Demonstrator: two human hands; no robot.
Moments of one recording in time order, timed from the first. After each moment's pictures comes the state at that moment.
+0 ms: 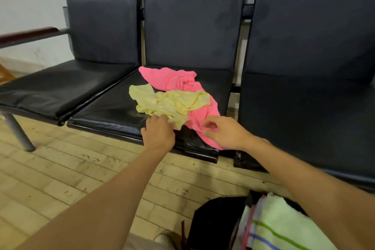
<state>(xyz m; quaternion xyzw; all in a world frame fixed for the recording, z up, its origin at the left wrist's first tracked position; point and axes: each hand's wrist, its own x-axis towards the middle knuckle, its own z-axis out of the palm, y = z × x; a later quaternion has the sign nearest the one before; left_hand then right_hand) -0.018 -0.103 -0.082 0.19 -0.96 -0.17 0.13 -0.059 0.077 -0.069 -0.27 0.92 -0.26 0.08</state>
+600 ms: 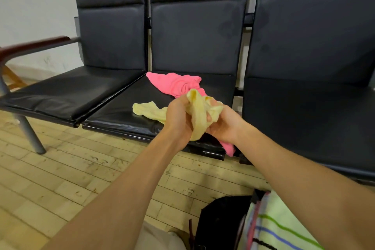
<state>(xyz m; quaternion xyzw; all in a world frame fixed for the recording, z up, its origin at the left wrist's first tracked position) 0.025 -0.064 -0.003 0.11 -0.52 -0.84 0.03 -0.046 0.039 -0.040 0.04 0.52 -0.81 0.27</state>
